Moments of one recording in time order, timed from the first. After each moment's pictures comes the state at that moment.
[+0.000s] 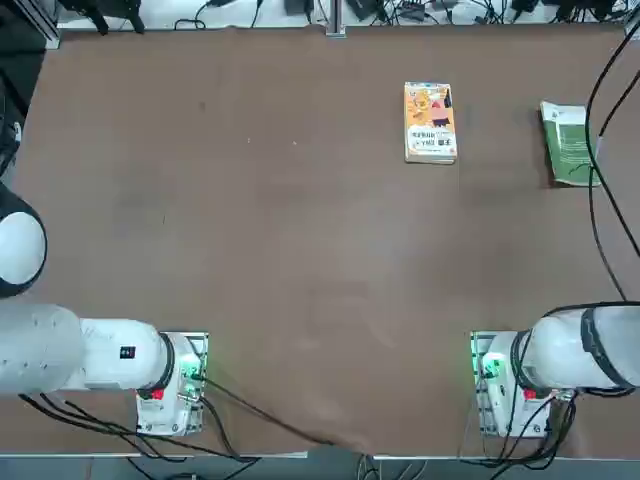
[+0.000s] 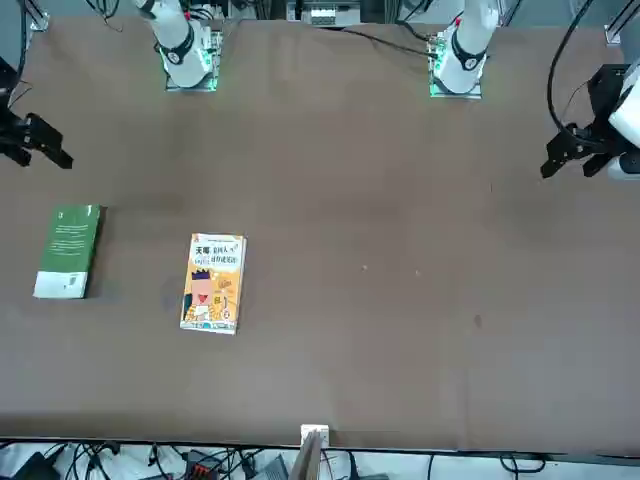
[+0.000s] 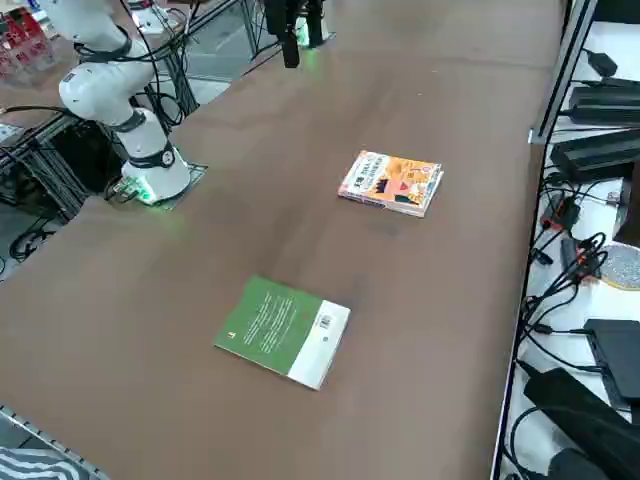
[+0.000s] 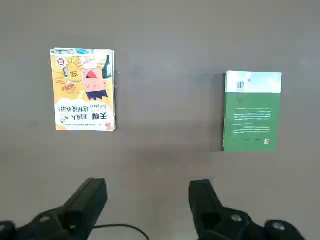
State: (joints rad) arm -0.03 0.01 -0.01 -1.54 -0.02 1.55 -0.02
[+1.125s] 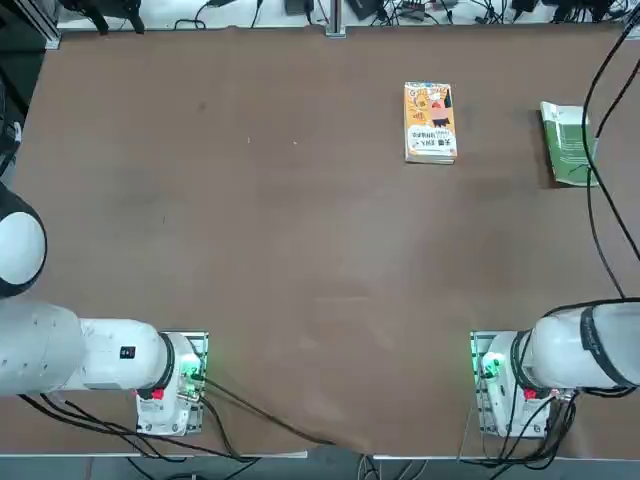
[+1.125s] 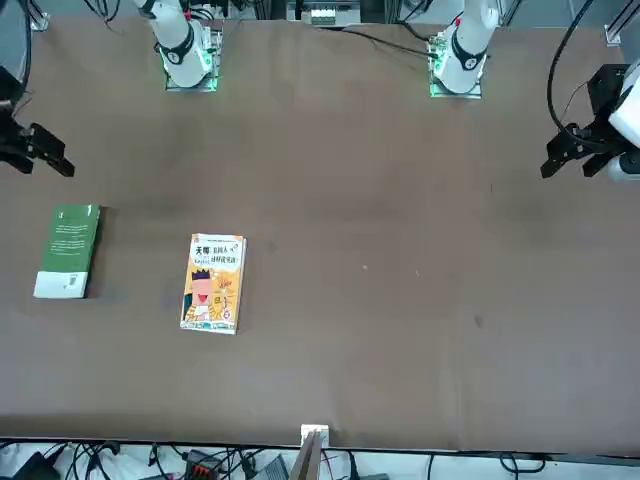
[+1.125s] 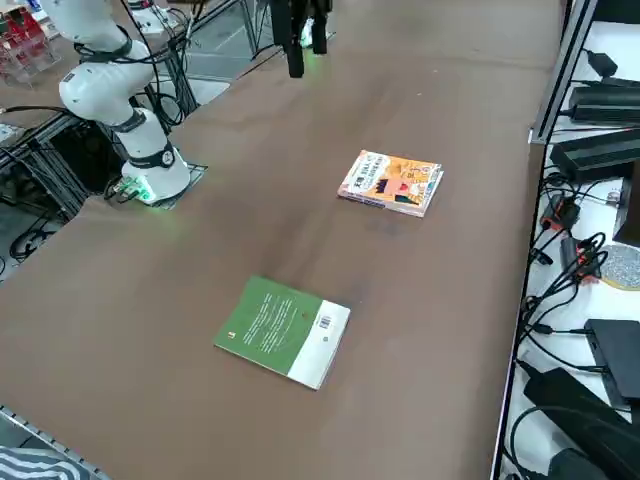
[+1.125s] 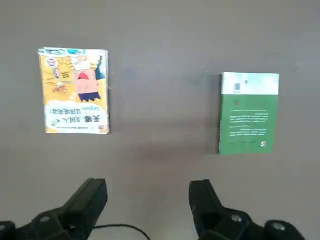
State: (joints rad) arm -0.03 0.06 -0.01 -1.55 -0.06 1.58 -0.02
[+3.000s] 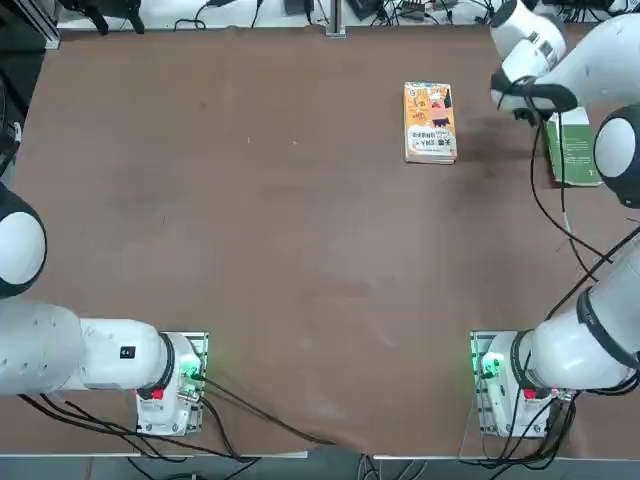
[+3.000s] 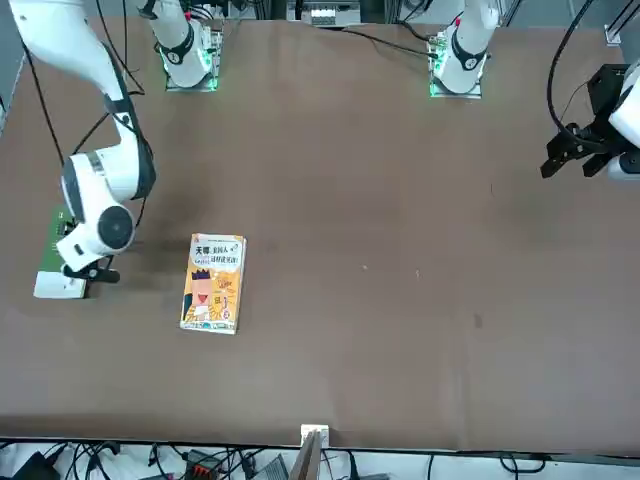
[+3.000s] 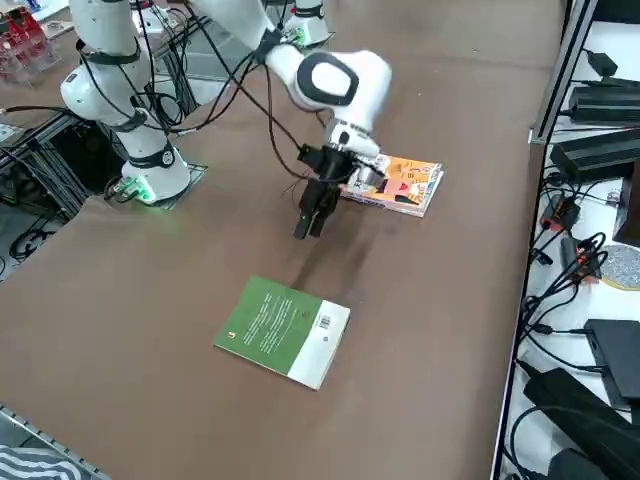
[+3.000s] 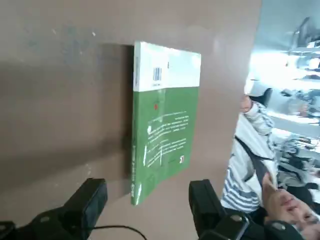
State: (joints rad) arm 0.04 0.48 -0.01 -1.89 -0.90 1.91 0.58
